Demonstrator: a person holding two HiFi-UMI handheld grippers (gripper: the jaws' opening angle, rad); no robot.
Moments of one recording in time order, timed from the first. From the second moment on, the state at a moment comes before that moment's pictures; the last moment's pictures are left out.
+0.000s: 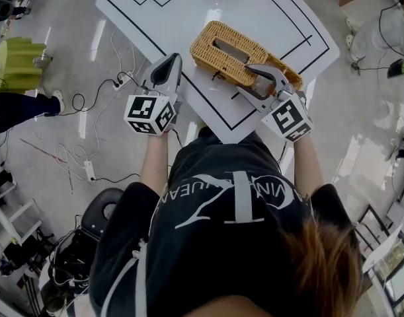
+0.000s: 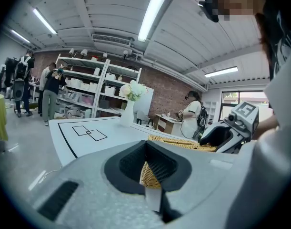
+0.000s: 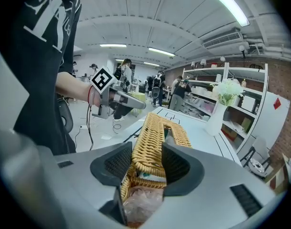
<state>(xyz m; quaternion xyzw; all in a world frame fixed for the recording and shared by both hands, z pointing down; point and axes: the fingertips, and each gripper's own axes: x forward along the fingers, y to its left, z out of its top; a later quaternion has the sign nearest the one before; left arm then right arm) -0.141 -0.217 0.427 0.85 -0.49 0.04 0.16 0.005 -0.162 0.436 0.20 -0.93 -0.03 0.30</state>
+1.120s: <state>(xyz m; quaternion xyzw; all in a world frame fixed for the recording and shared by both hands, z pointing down) -0.173 -0.190 0.406 0.87 -0.48 0.03 0.13 0.012 -0.157 0.413 0.34 -0.91 0.01 0.25</state>
